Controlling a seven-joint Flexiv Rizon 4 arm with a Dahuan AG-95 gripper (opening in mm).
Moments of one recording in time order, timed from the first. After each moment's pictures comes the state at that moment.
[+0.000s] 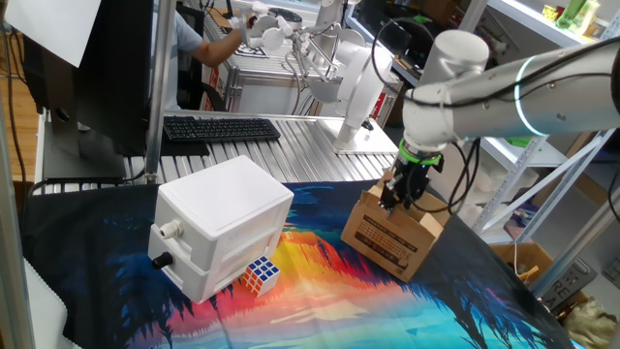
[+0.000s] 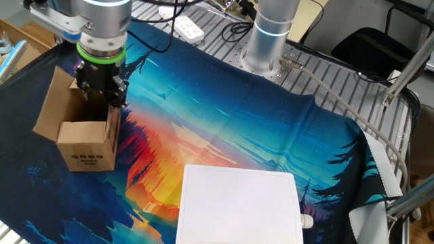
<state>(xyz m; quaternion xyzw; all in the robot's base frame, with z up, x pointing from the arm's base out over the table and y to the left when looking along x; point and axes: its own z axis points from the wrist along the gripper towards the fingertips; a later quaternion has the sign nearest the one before) 0.595 -0.206 0.169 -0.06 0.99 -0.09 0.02</state>
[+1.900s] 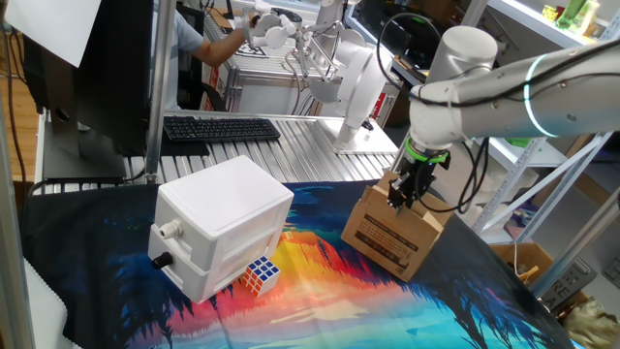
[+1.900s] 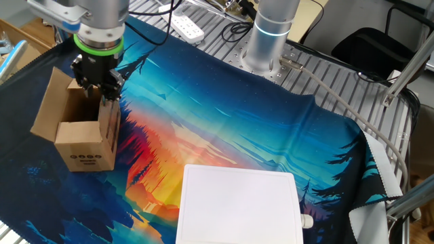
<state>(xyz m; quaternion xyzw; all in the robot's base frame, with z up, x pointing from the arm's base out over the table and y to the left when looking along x) 0.591 -0.220 0.175 -0.10 0.99 -0.11 0.04</state>
